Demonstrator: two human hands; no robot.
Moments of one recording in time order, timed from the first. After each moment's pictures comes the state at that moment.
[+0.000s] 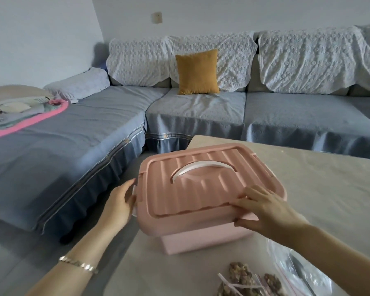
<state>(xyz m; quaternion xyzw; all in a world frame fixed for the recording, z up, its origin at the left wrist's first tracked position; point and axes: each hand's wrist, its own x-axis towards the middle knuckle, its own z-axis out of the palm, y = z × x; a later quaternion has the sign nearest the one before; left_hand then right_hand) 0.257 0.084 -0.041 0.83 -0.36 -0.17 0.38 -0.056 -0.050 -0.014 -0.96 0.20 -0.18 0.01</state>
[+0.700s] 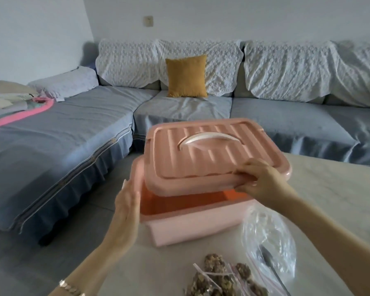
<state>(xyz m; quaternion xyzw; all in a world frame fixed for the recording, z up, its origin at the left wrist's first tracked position) 0.185 0.096 -0.058 0.71 -0.42 -0.20 0.53 -0.081 -0.068 0.030 -0.89 0.33 -0.28 0.14</state>
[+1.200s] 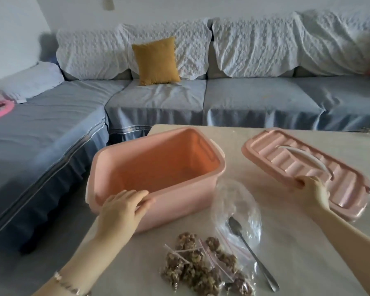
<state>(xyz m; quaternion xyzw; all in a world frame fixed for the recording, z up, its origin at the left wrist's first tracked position) 0.120 0.075 -0.055 0.69 -0.66 0.18 0.24 -0.271 -0.124 -0.100 -0.63 0.72 -0.24 0.13</state>
